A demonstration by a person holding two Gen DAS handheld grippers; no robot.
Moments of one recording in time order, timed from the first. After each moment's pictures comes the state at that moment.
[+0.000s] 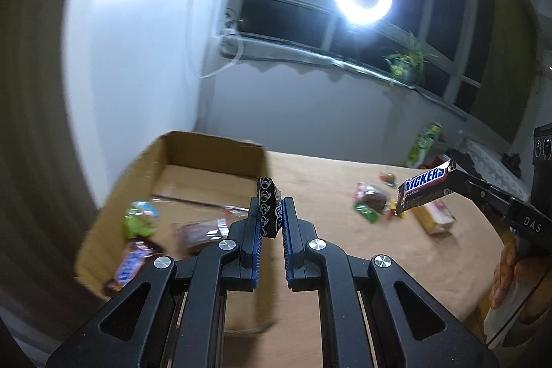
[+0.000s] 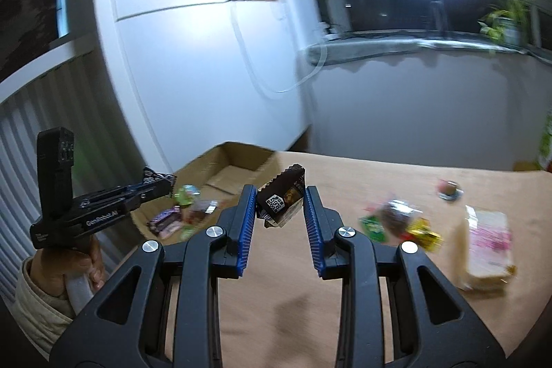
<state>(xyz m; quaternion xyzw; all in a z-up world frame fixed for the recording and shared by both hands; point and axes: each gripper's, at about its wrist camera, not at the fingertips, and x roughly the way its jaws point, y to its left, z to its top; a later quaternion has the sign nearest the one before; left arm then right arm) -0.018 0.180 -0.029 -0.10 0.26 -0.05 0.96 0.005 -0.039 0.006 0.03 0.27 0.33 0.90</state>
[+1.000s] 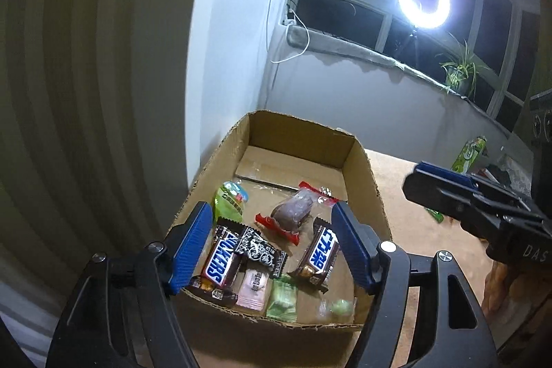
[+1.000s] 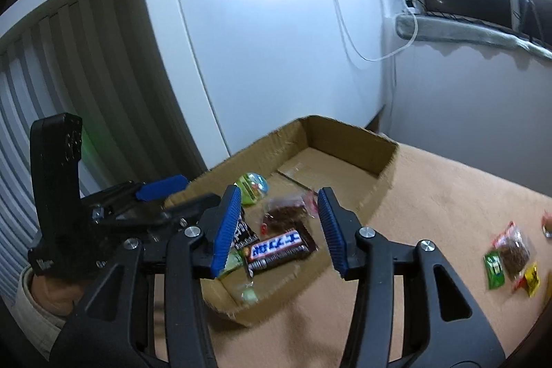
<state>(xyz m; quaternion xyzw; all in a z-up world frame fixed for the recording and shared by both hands) -0.023 0.243 -0.059 -0.13 0.28 0.03 0.95 0.034 0.092 -0.035 -0.02 0.31 0.41 0.86</state>
